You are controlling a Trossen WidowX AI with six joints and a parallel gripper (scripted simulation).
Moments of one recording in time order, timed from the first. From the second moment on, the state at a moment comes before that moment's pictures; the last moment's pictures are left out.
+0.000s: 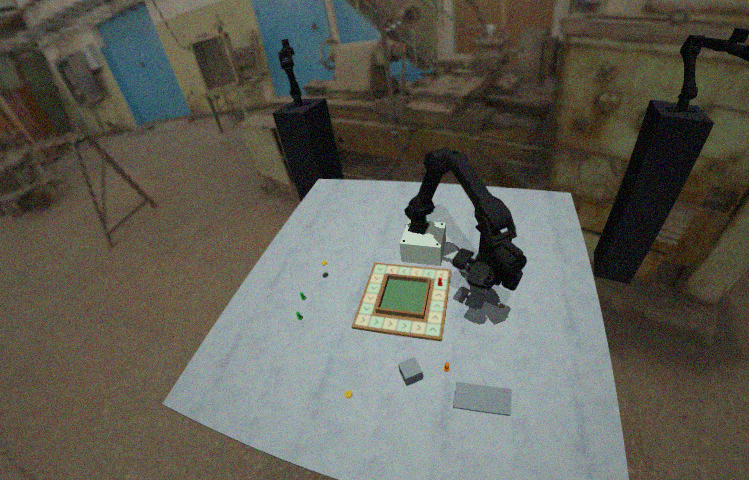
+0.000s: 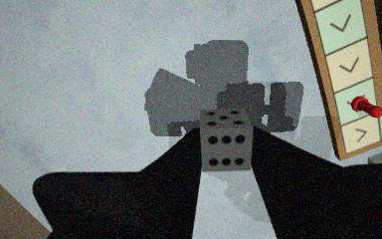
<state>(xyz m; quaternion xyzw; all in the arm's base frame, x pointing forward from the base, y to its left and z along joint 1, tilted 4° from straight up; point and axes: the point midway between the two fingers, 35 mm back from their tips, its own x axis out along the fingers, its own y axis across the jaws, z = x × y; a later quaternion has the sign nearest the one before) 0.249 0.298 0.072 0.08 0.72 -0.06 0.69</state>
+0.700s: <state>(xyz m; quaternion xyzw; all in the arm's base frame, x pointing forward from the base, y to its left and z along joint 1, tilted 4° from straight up) 0.292 0.168 0.051 0.01 0.72 -0.01 0.69</state>
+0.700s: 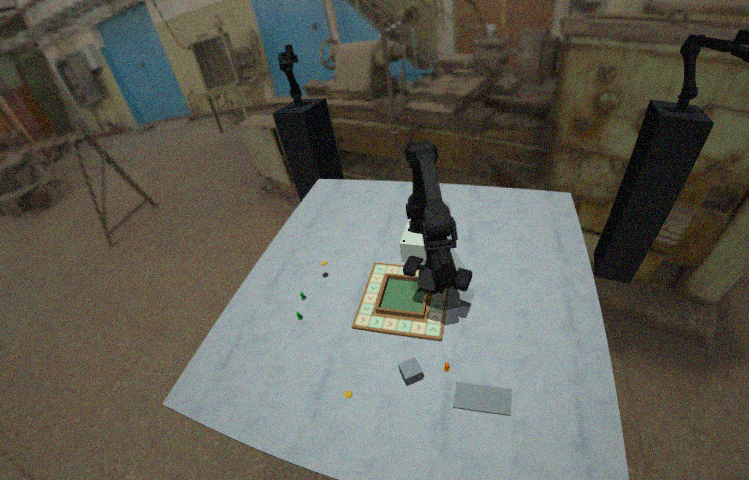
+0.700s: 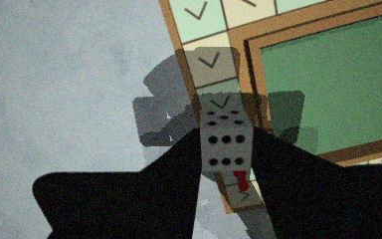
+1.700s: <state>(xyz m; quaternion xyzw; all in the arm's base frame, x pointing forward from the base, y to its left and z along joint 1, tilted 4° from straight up) 0.280 0.048 0.017 -0.05 0.64 0.06 0.76</state>
